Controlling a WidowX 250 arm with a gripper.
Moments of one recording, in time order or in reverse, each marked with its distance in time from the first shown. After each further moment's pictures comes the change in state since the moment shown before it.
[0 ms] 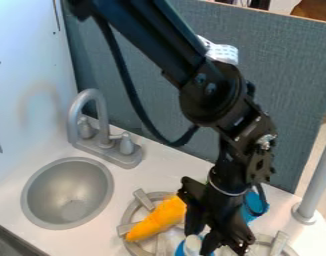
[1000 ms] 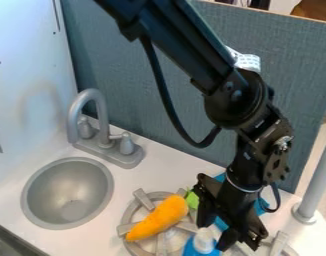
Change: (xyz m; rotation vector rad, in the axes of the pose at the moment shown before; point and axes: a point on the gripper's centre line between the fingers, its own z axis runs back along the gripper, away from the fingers) arm 0.025 0.000 -0.009 0.027 -0.002 -0.016
